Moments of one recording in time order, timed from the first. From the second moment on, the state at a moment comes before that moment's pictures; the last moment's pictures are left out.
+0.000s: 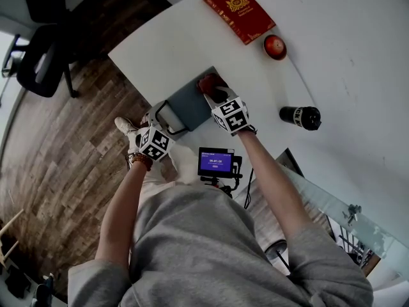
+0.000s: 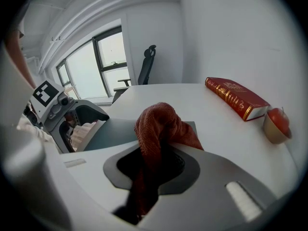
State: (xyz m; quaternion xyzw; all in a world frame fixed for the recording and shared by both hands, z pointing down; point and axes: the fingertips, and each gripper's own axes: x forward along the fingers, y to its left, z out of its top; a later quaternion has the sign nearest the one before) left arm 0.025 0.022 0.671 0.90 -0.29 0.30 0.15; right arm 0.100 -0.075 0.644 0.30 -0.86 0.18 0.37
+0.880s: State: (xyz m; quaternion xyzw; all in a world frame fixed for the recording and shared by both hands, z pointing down) left arm 0.026 0.022 0.672 0.90 -0.29 0.30 0.15; right arm 0.052 -0.027 0.645 0.23 -0.88 0.17 0.37
